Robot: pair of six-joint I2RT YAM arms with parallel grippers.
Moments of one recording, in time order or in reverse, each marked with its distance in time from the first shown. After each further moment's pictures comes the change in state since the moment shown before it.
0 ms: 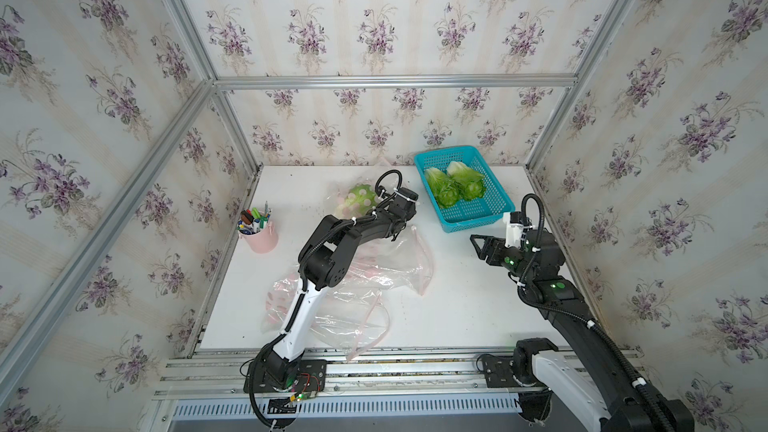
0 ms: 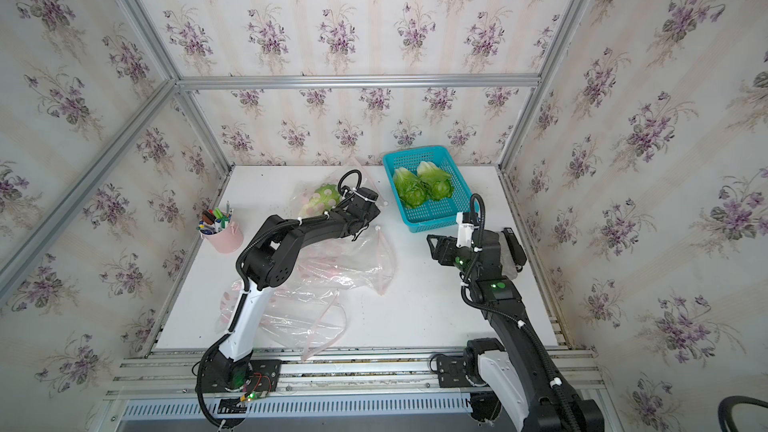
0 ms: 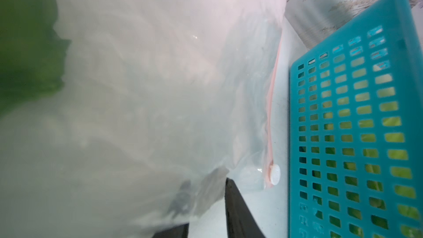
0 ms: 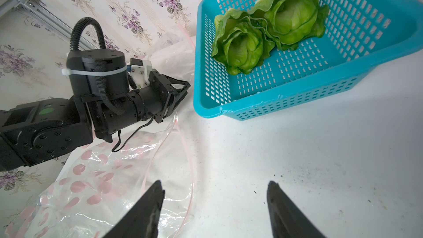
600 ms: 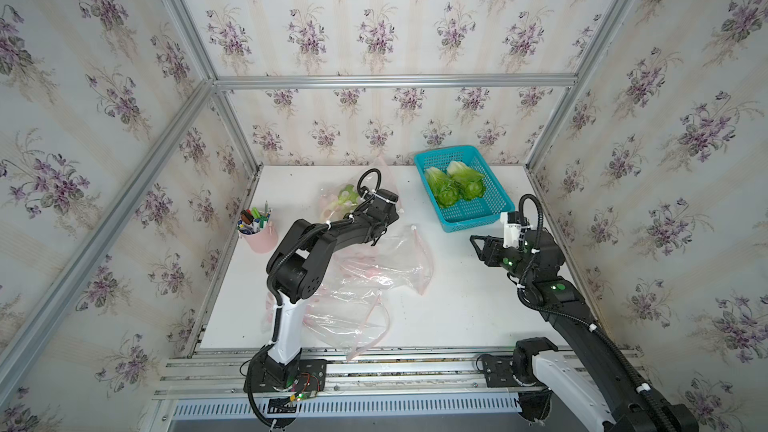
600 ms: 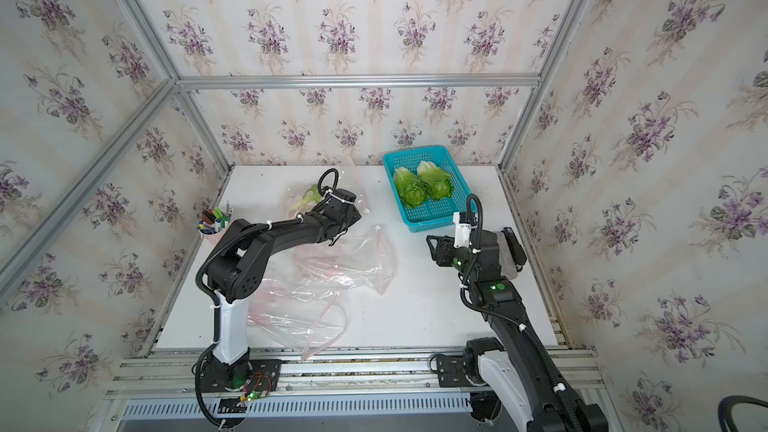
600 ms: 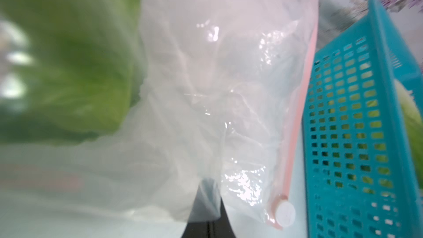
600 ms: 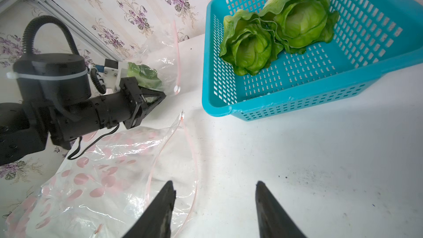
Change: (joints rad) left arm 0.084 -0.336 -0.394 0.021 0.054 0.149; right arm 0.052 -0.023 0.008 -0.019 0.027 -0.019
